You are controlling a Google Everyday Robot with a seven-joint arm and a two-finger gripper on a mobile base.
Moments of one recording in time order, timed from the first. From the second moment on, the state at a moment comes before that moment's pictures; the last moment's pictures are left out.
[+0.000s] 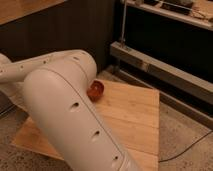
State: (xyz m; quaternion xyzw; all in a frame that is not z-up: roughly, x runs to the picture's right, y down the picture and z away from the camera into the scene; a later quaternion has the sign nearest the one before) arm -0.325 0.097 0.686 -0.29 0.29 0.30 0.86
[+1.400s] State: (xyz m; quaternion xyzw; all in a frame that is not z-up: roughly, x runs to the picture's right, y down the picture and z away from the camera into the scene) arm -0.327 0.100 0.688 -0.31 0.31 0.29 0.85
